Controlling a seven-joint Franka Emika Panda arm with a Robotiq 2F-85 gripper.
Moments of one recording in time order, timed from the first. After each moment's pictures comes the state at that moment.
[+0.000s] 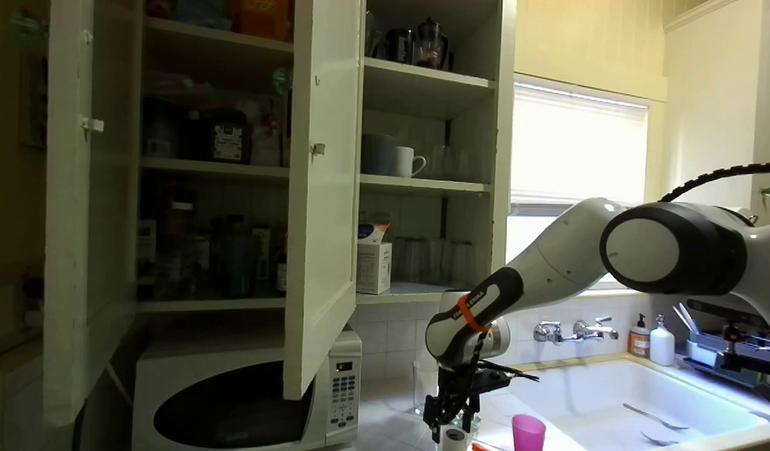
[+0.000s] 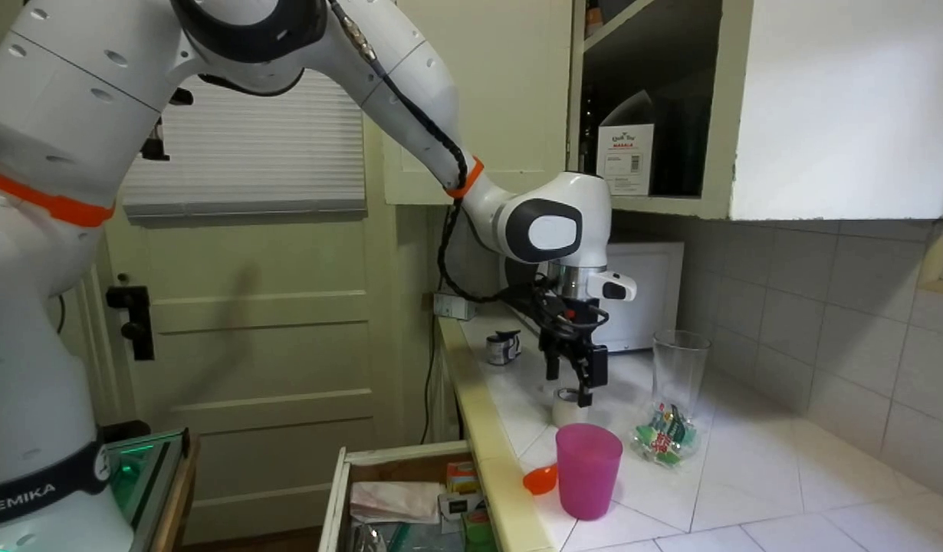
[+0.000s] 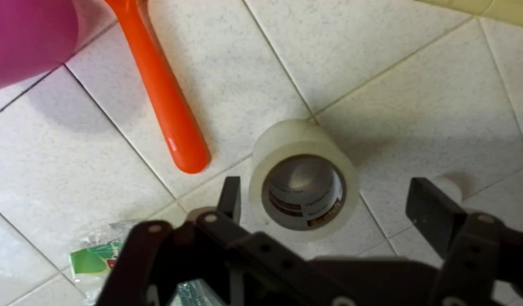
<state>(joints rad) -0.03 0.52 -0.06 -1.82 0.04 2.35 -0.05</state>
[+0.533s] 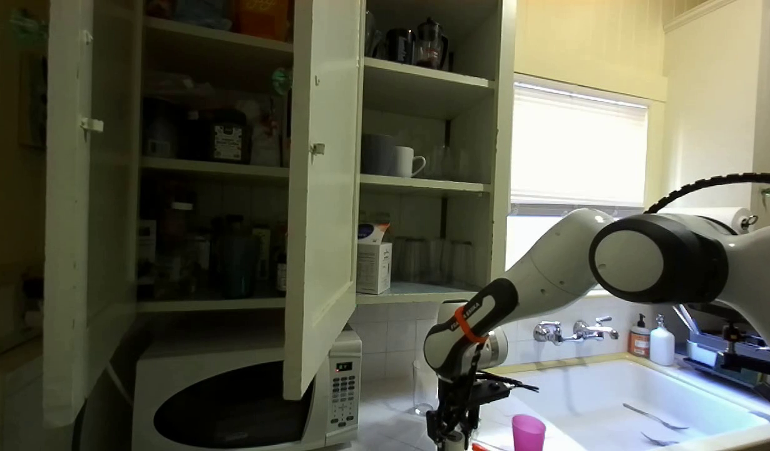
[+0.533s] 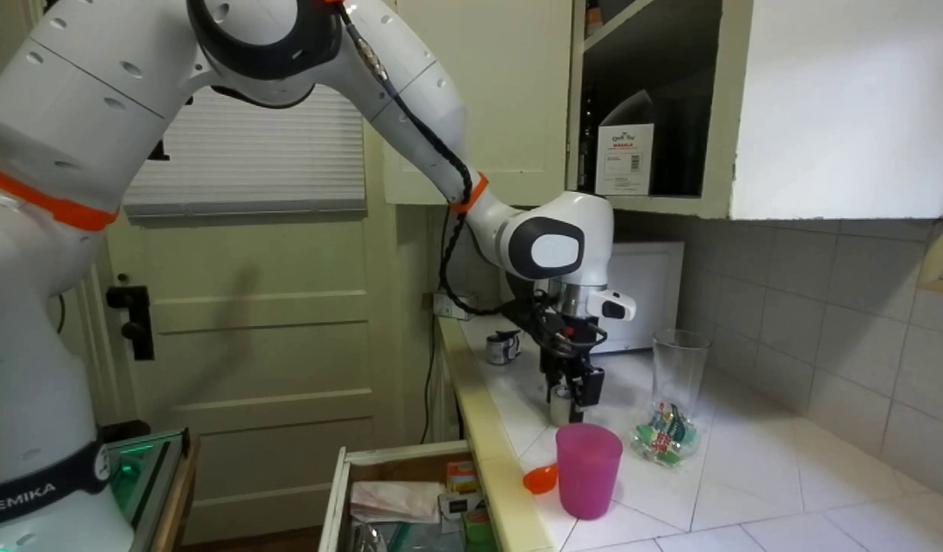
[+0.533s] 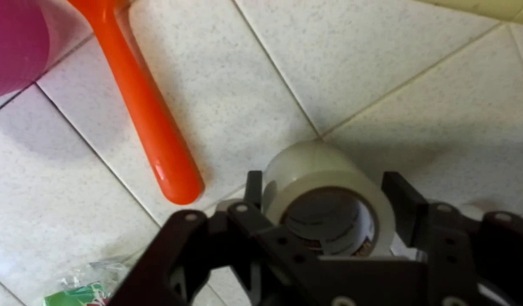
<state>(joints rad) -0.03 0.57 -0.05 -1.80 0.04 2.35 -0.04</state>
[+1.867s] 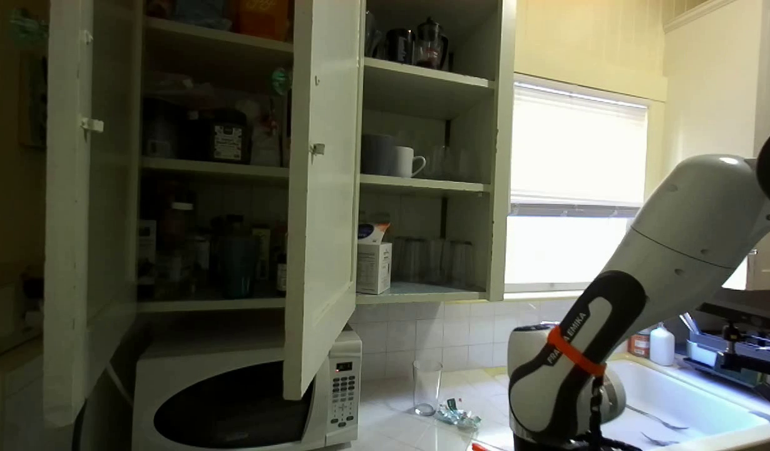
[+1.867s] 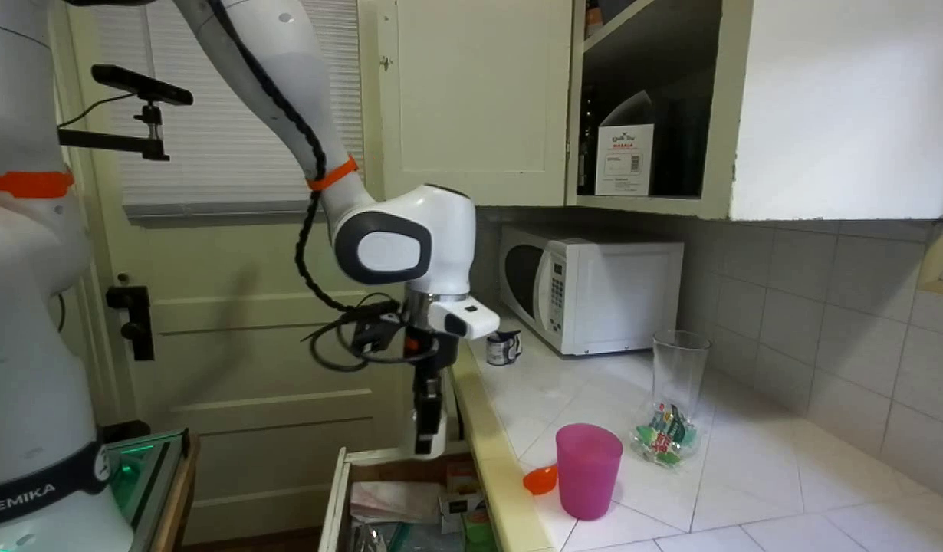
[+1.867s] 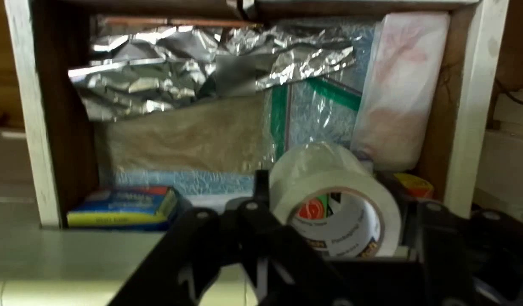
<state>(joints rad) 0.00 0.05 -0.06 -2.63 0.03 2.59 0.16</state>
